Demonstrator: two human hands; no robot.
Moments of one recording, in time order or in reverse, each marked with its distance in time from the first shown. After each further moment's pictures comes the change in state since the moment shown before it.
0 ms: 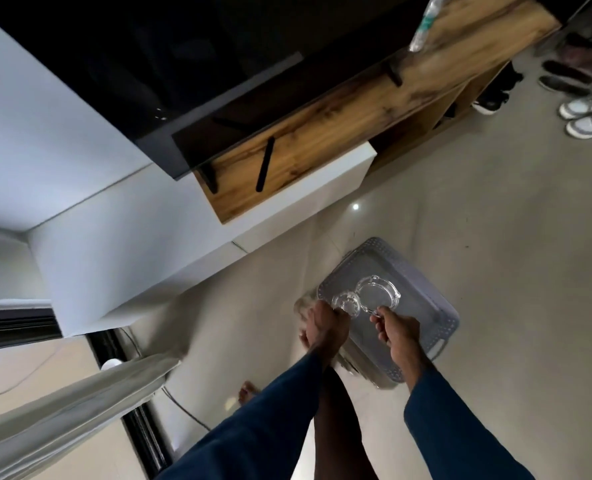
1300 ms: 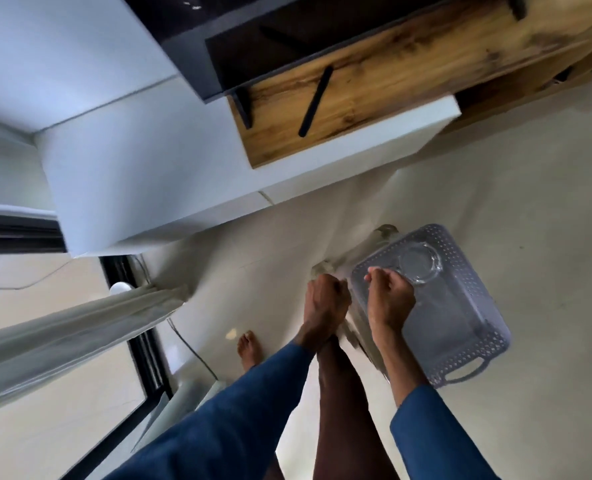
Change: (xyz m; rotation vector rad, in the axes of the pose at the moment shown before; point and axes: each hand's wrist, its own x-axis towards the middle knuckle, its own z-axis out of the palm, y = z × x) left_hand 0.092 -0.051 -0.022 0.035 0.076 0.107; right_hand 0.007 -0.003 0.121 -0.194 0.084 -0.554
